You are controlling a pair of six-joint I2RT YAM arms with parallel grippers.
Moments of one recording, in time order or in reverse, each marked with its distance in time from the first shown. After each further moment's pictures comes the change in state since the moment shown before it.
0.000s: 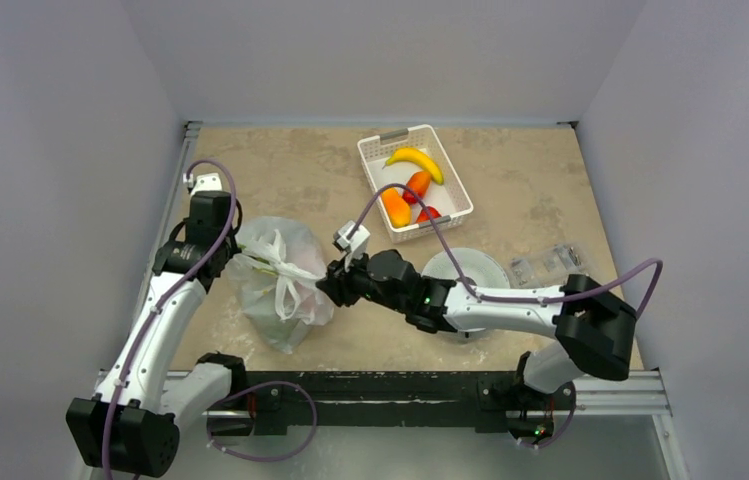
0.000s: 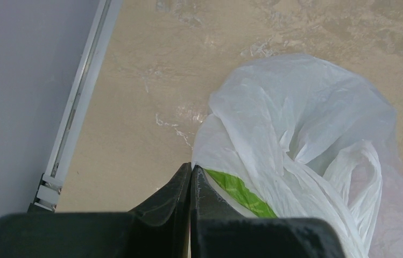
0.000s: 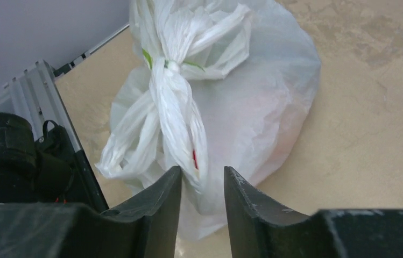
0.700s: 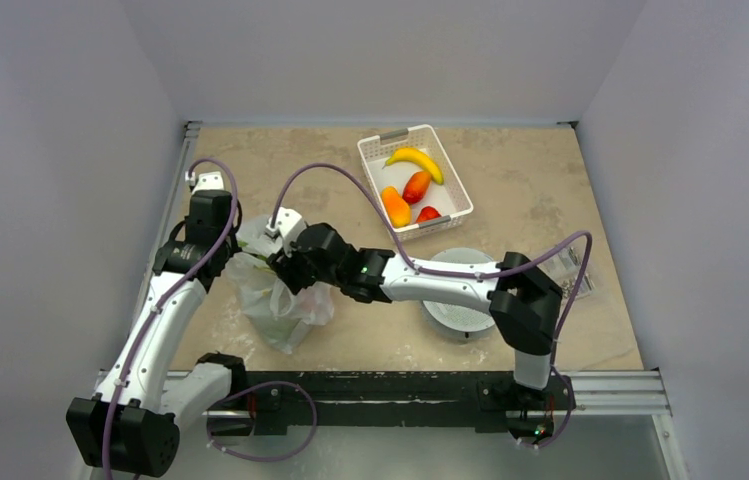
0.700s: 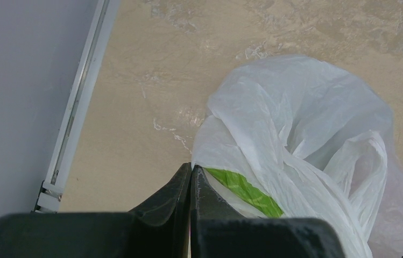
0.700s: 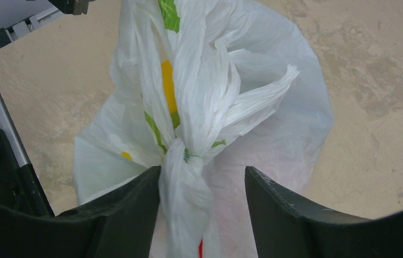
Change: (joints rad) left arm 0.003 -0.003 0.000 0.026 0.011 0.032; right arm 0.016 0.377 0.606 -0.425 0.018 -0.235
